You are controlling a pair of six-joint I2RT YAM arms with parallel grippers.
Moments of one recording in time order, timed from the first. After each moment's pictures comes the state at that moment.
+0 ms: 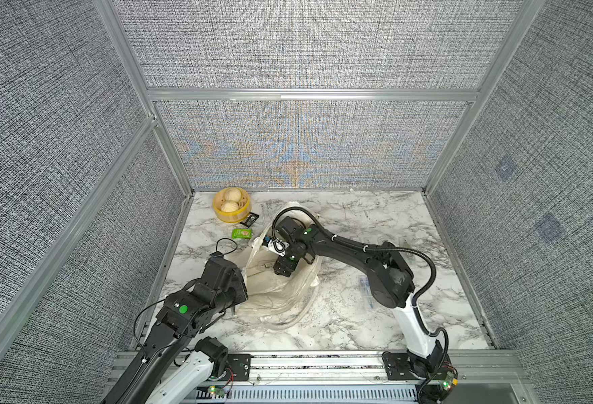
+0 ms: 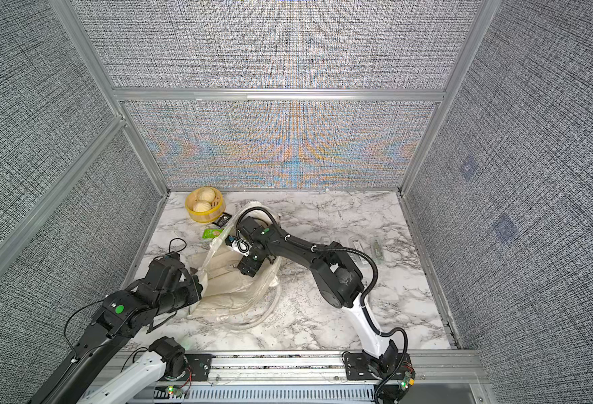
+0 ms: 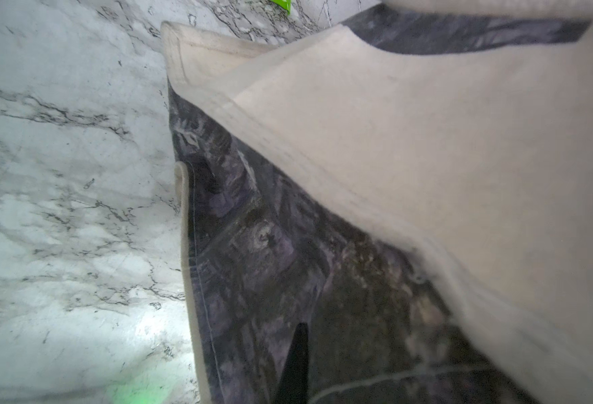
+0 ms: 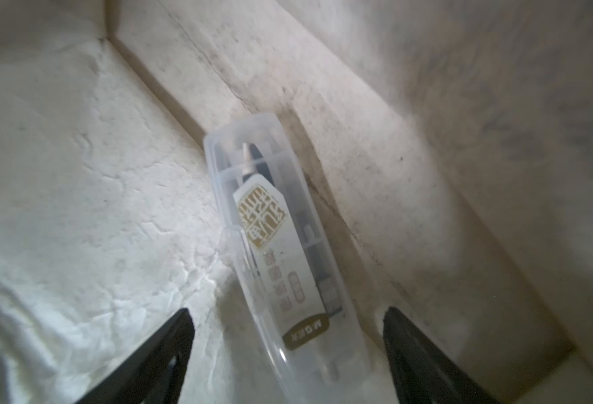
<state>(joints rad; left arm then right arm) -0.54 0.70 0.83 -1.08 -0.06 -0.78 0.85 2.25 1.84 -0.74 -0.19 -0.29</state>
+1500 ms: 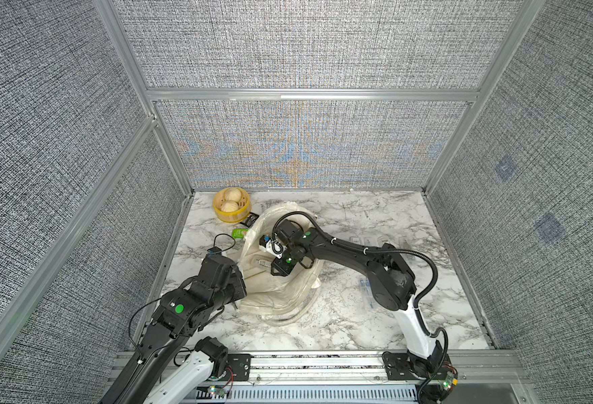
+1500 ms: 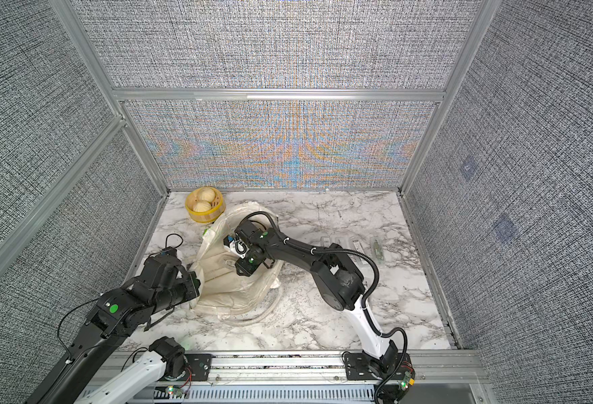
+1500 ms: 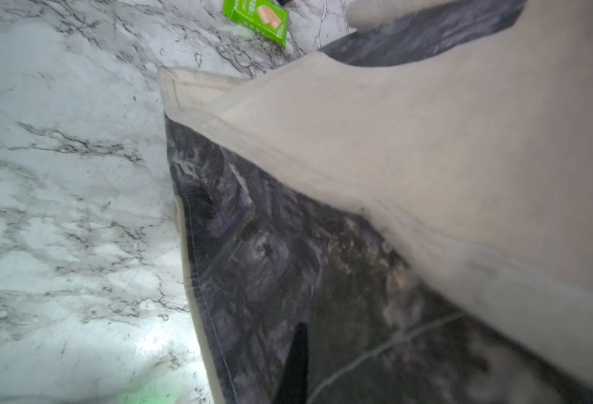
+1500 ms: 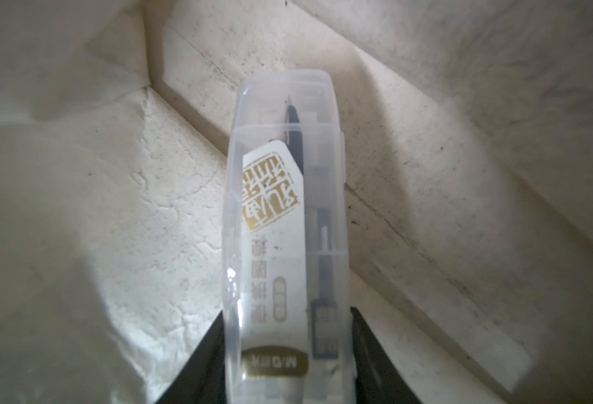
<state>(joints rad) -0.54 0.72 0.90 -1.09 -0.10 -0.75 0.89 2.19 1.79 -0.69 -0.27 -0.11</state>
